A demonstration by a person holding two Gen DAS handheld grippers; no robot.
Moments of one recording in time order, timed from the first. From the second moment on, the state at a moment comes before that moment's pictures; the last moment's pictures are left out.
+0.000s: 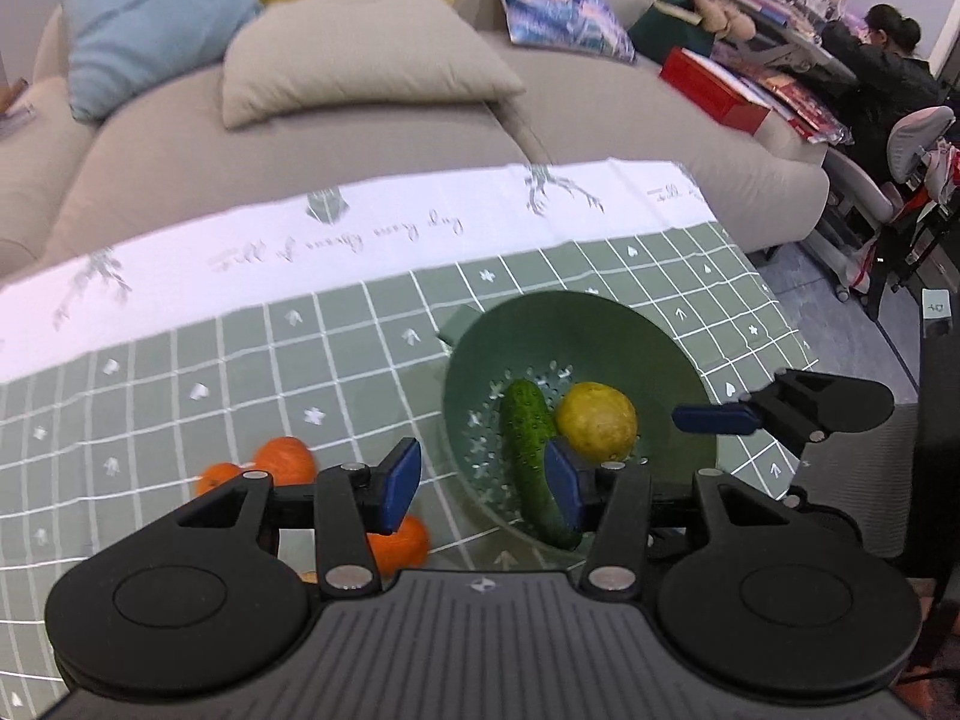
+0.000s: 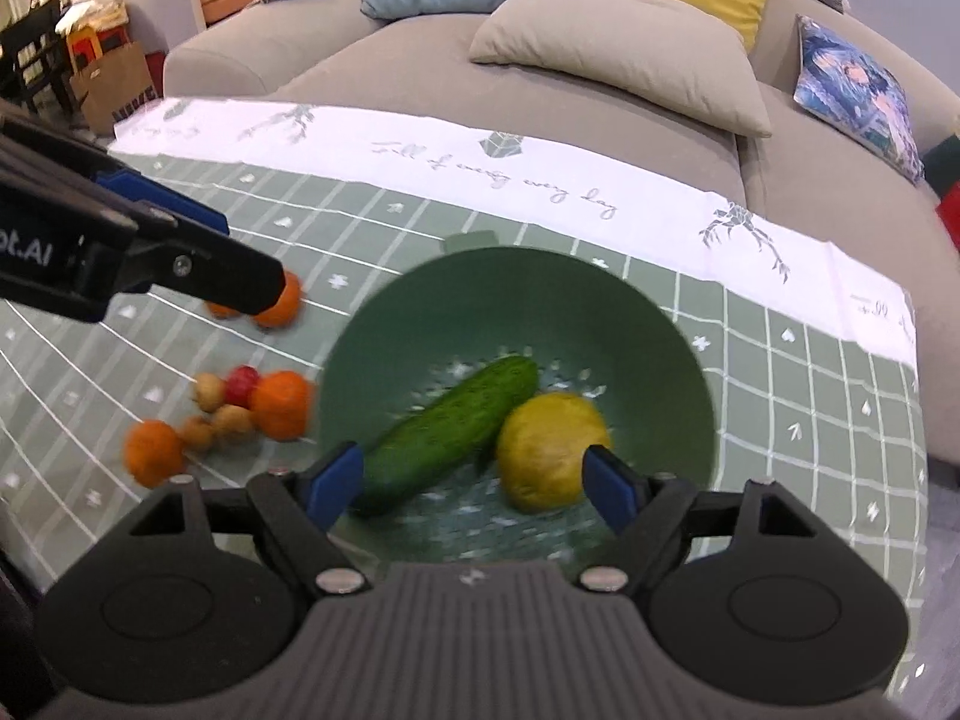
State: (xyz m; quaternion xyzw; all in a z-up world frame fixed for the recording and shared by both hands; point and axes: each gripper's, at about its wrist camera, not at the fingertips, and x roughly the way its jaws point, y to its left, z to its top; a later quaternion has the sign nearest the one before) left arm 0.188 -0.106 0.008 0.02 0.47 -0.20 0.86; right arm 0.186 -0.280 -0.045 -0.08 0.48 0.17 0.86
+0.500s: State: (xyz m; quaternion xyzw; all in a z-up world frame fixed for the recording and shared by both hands) left arm 0.123 -0.019 -0.002 0.01 0.42 -0.15 0.89; right arm 0.124 -0.211 -0.033 0.00 0.47 0.17 0.87
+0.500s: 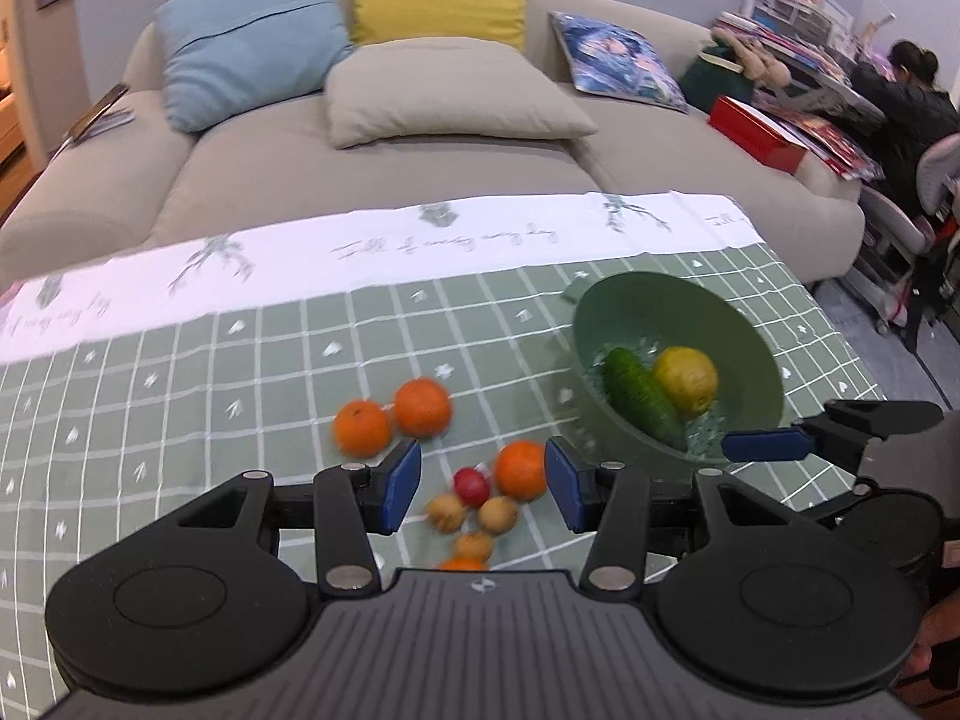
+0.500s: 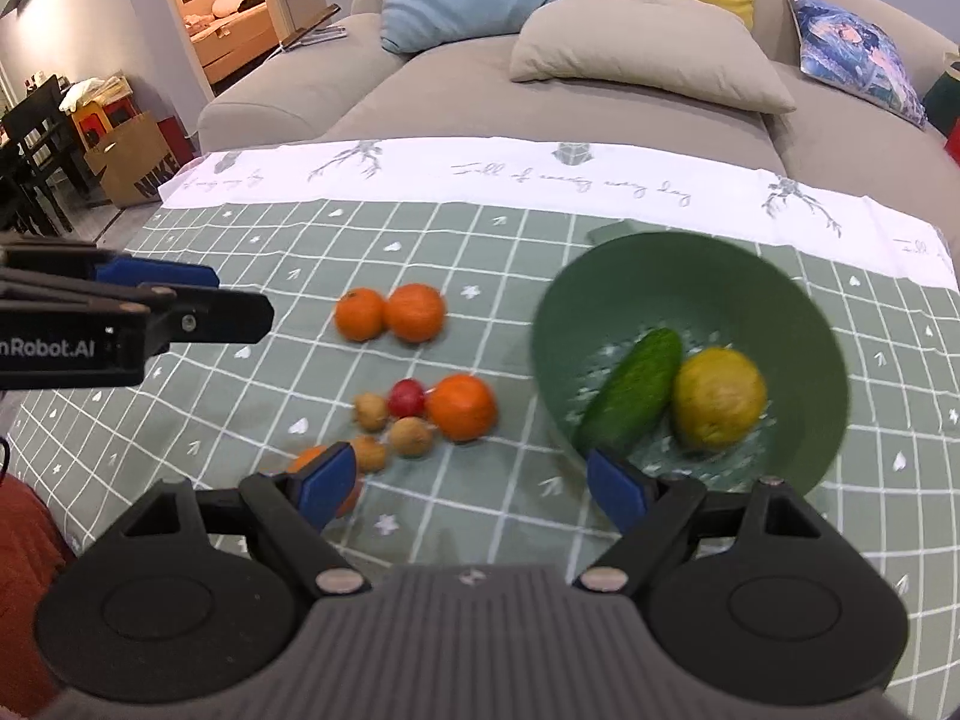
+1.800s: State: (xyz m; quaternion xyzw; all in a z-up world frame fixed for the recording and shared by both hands) left arm 0.122 -0.011 -0.117 -0.01 0.52 -0.14 0.84; right arm 0.112 -0.189 -0.107 -0.02 0.49 0.16 0.86
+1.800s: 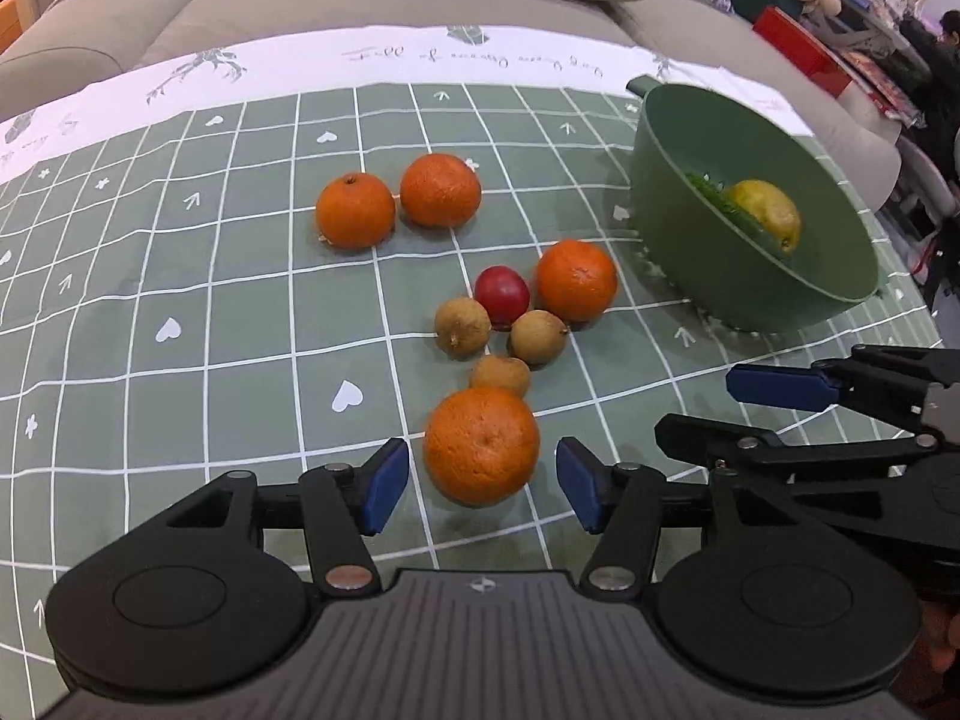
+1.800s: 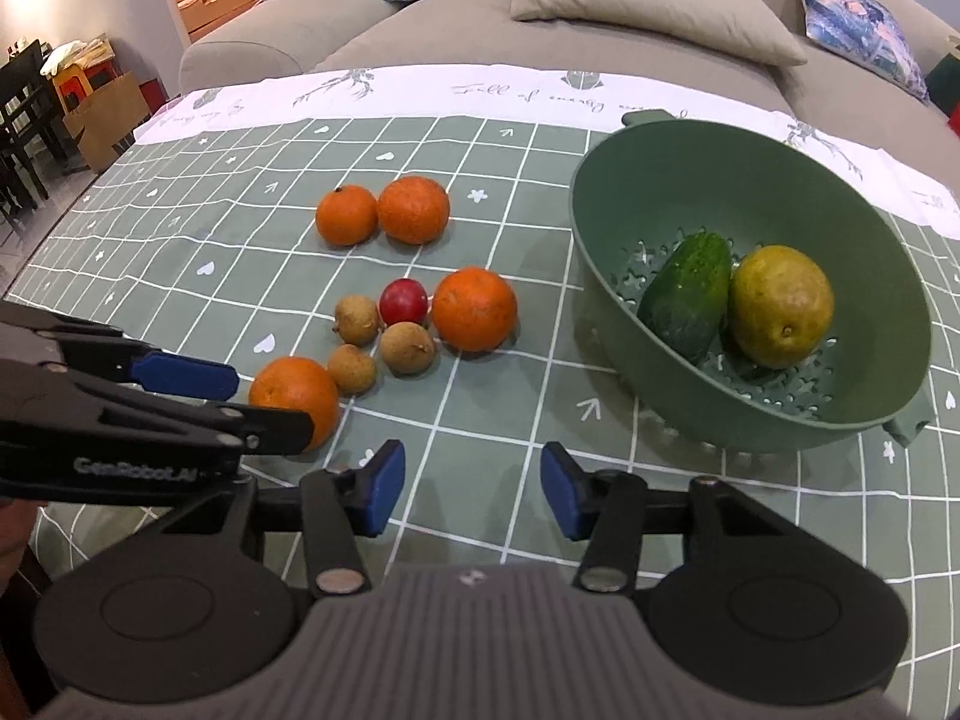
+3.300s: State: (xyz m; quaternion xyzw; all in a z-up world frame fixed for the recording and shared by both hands) left arm 0.153 0.022 -0.108 -0.09 0.53 -0.08 0.84; right arm 0.182 -0.168 -0.136 0.14 0.47 0.05 0.87
